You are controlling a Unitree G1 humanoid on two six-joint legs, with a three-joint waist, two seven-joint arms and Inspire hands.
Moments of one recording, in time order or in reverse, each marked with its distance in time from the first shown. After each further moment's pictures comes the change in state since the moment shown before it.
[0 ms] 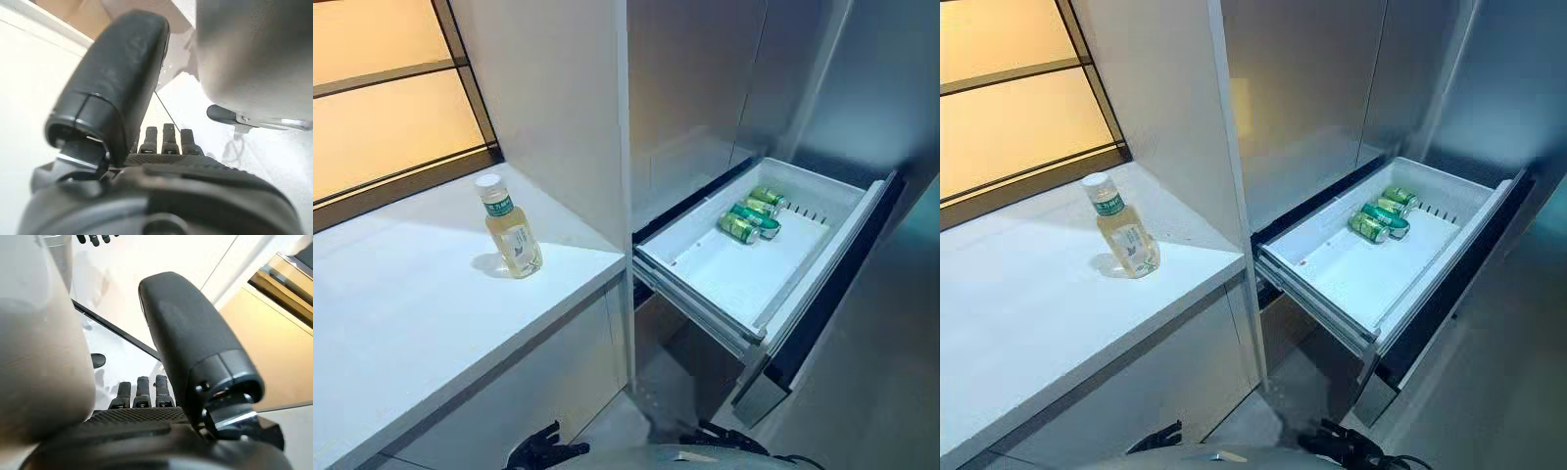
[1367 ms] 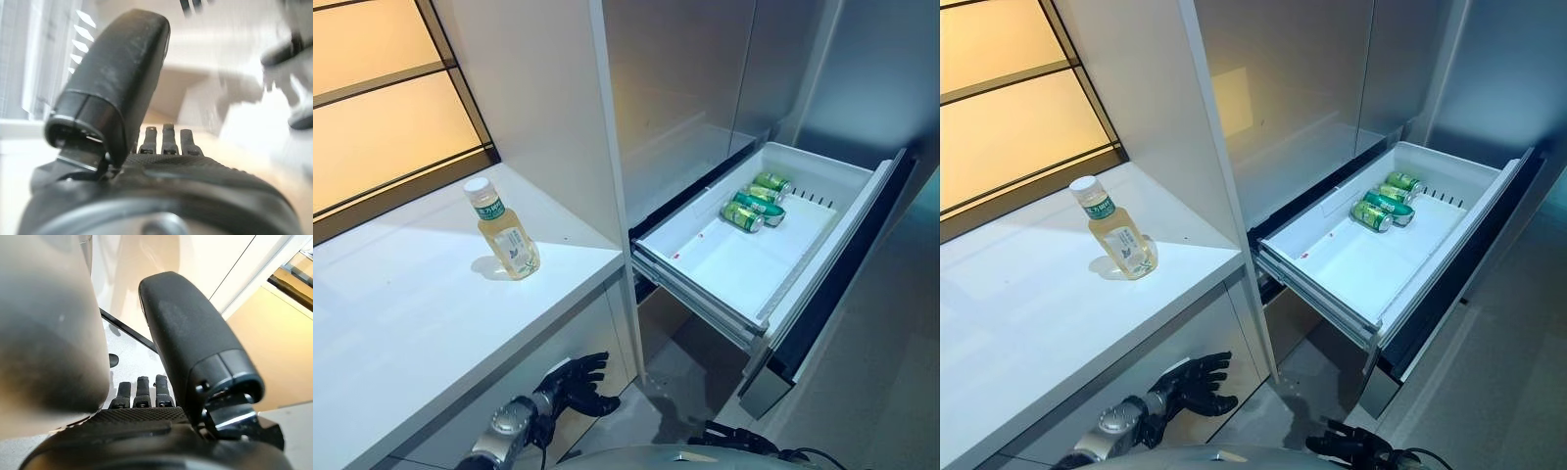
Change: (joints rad) left arm -0.069 0.200 -0.179 -0.610 0.037 0.217 -0.444; right arm -0.027 -0.067 0.001 -0.003 -0.060 0.052 0.033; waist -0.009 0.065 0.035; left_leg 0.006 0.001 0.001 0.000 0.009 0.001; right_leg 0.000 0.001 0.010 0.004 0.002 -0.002
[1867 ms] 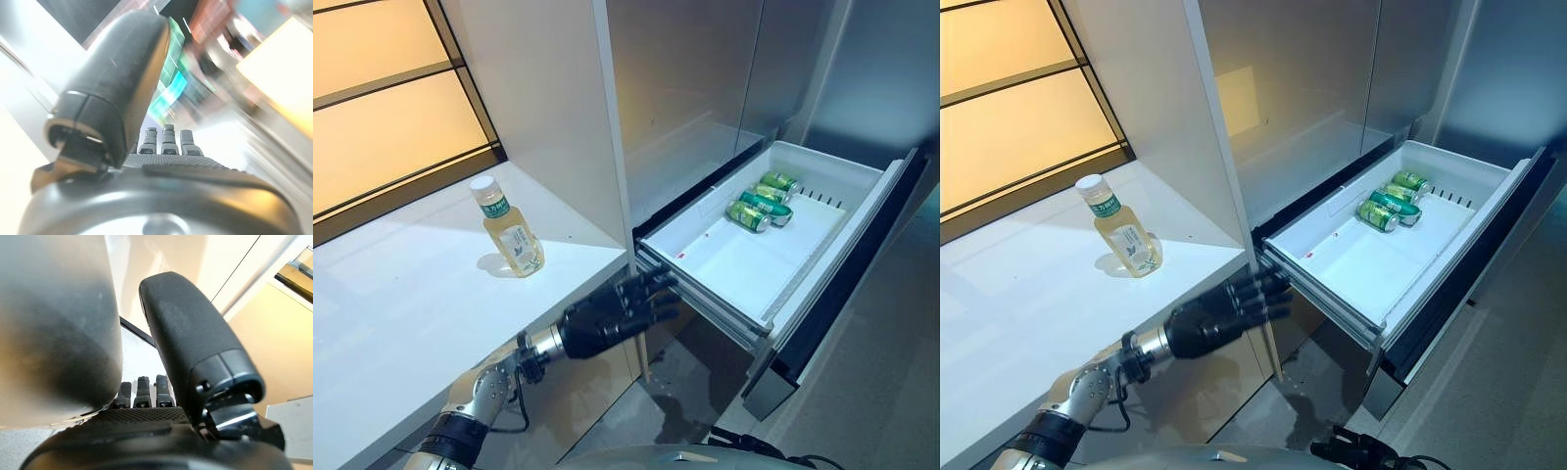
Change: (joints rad) left arm -0.028 0.001 0.245 -0.704 -0.756 0.419 -0.419; right arm 0.053 0.002 -0.009 -0.043 -0.005 -0.014 -0.017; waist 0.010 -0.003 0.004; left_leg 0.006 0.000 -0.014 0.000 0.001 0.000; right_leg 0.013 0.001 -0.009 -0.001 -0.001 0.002
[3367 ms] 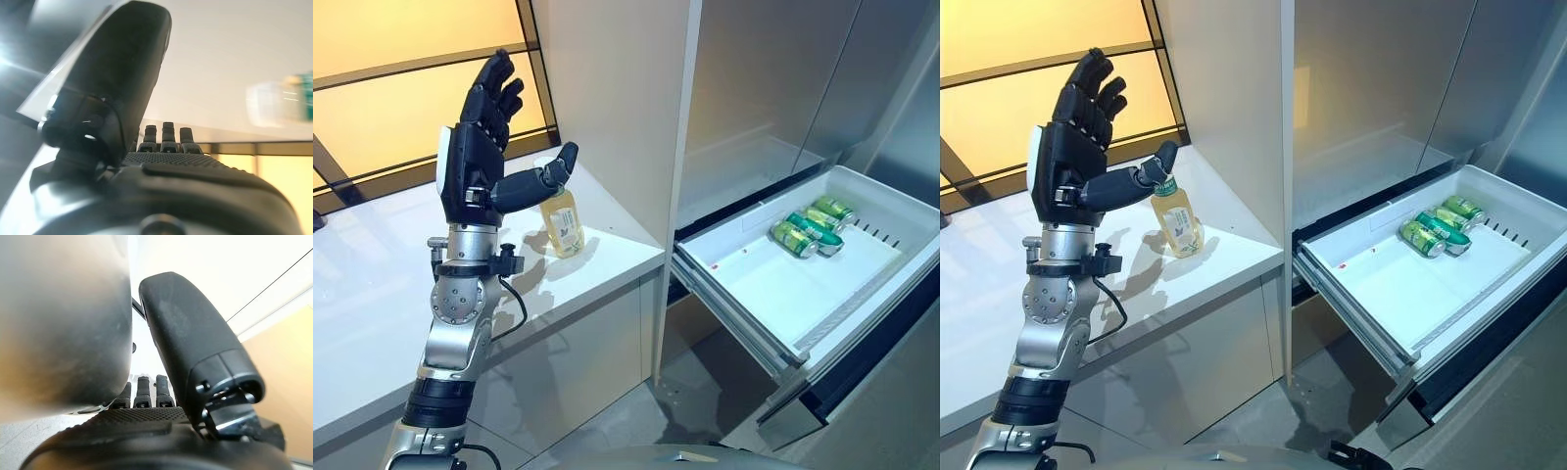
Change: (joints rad) left arm -0.122 0.043 0.155 -0.153 0.849 -0.767 1.118; right arm 0.021 0.033 0.051 0.016 -0.001 -0.019 -0.064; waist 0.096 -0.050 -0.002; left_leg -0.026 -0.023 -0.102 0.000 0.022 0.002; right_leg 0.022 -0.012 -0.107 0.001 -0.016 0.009
